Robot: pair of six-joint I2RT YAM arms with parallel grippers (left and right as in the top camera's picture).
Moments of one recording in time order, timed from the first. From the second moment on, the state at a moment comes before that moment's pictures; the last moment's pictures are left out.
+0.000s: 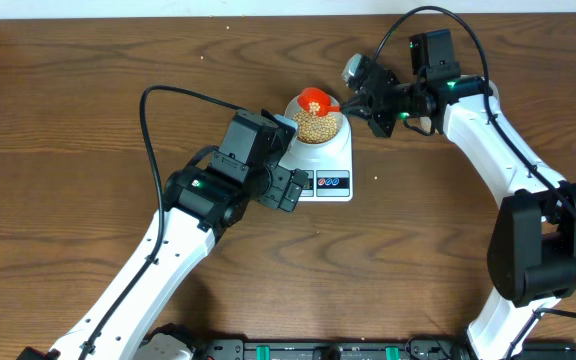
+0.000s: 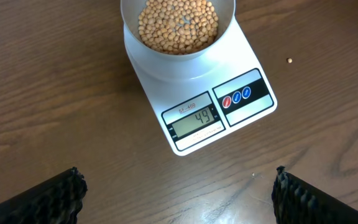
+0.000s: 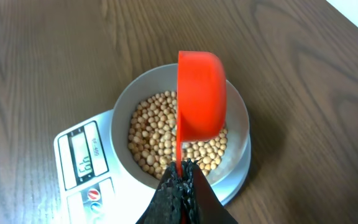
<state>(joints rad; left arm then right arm) -0.50 1.32 1.12 -0.76 0.02 -0.02 0.22 1.92 1.48 -0.53 -0.74 -0.72</state>
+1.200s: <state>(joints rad) -0.50 1.32 1.12 -0.76 0.02 -0.02 0.16 1.92 1.48 -0.55 -0.97 -0.47</state>
